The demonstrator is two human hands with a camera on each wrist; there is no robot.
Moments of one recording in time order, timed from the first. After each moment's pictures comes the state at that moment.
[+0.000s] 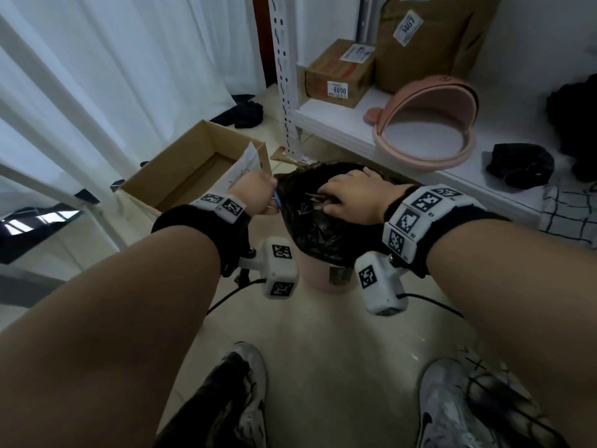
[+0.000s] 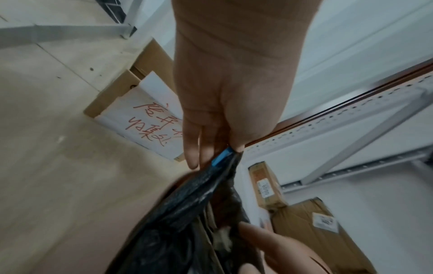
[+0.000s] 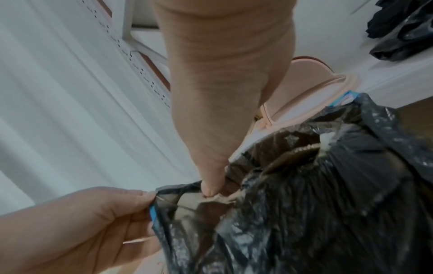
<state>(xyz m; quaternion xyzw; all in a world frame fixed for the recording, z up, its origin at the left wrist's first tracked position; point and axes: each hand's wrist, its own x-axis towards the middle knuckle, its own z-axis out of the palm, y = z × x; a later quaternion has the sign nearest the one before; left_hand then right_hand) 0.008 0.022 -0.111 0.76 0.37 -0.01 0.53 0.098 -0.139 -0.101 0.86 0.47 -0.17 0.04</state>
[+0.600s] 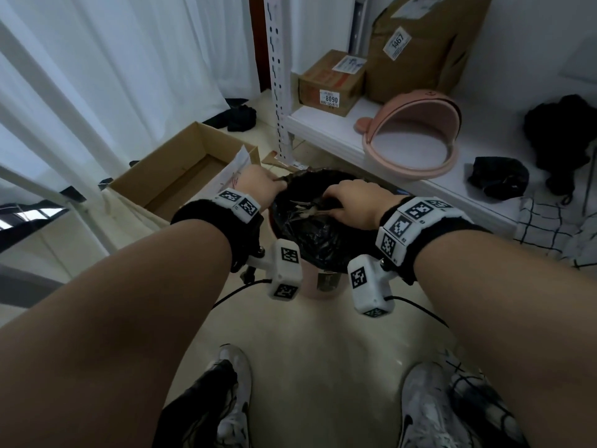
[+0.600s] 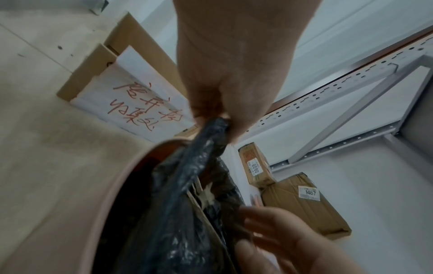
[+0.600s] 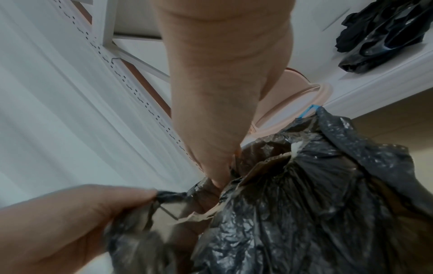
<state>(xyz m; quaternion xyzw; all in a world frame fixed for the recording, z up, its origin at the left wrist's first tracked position) 0.018 0.010 -0.098 0.88 0.33 0.00 0.35 0.104 -0.153 -0.100 0.88 0.45 -0.16 0.01</state>
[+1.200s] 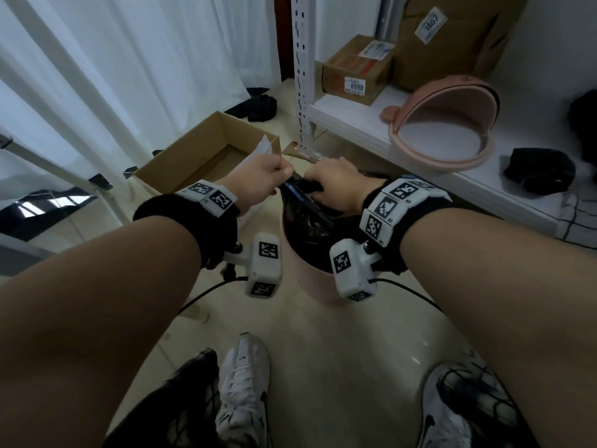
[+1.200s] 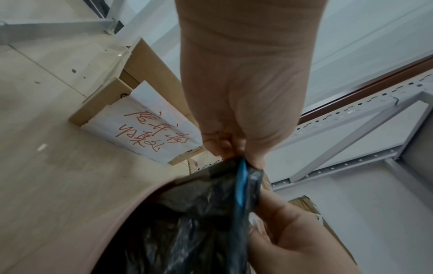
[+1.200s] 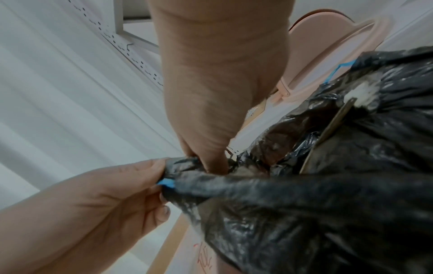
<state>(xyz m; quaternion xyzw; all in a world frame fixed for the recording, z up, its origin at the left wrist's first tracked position) -0.014 0.041 -0.100 0.86 0.20 -0.01 0.46 0.090 -0.089 -0.110 0.84 0.52 -0.12 -0.05</state>
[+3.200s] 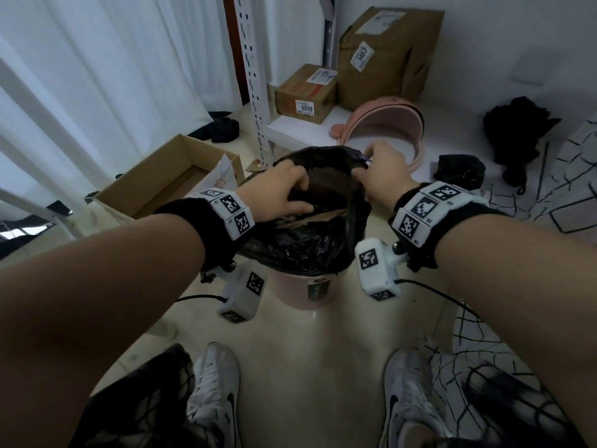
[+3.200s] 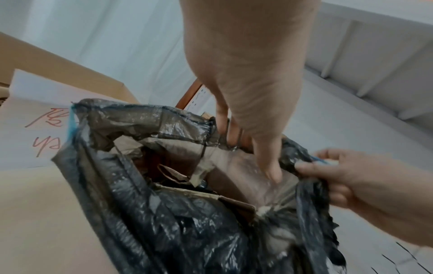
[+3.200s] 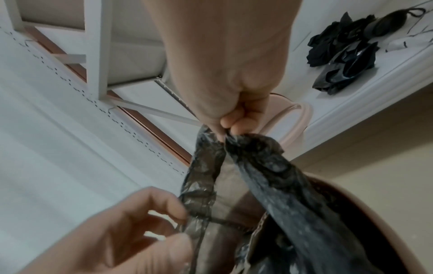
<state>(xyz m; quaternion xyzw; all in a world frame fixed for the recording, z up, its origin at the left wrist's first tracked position) 0.014 -0.040 -0.074 0.99 -0.01 -0.02 0.15 0.126 -0.210 -0.077 0.92 0.19 -0.03 -0.34</state>
